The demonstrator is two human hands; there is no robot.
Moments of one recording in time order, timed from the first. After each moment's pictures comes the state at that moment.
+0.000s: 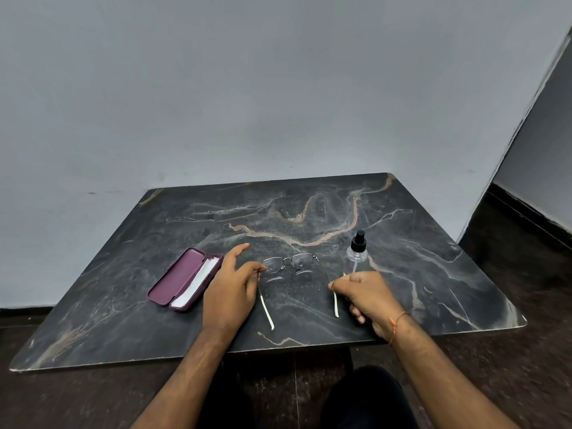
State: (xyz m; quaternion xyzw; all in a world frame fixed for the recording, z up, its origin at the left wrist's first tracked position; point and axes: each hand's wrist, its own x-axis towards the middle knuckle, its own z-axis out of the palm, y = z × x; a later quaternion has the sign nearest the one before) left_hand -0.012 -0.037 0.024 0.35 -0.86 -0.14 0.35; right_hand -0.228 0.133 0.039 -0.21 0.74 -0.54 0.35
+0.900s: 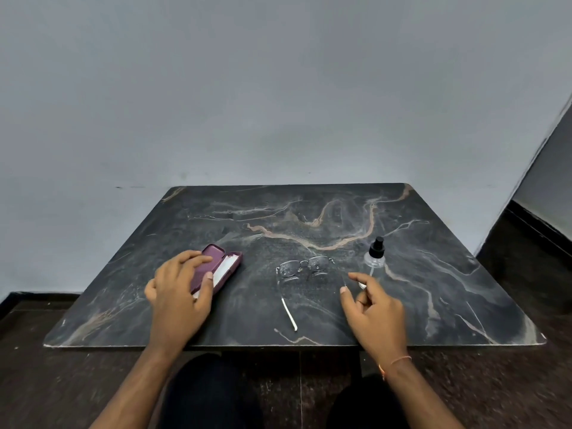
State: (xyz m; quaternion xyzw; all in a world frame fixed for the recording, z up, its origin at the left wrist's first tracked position) left_hand 0.092 -0.059 0.033 0.44 -0.79 -0.09 0.41; right_hand -0.179 0.156 0.034 -0.35 0.78 -0.52 0.01
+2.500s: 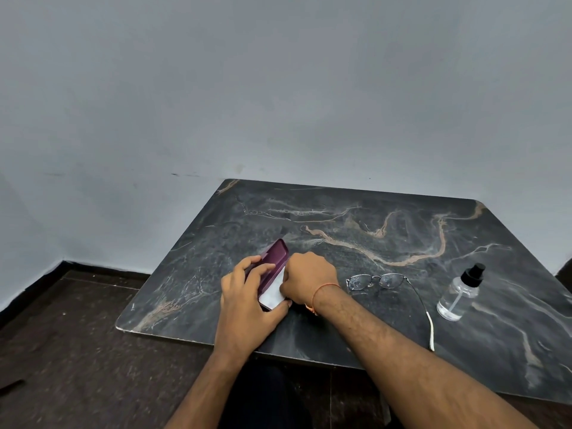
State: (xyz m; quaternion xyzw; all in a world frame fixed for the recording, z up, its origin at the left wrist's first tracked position) left_hand 0.110 -0.080 0.012 0.43 -0.79 -0.18 0.40; right_hand -0.043 -0.066 0.086 -0.57 0.81 -0.06 0.08
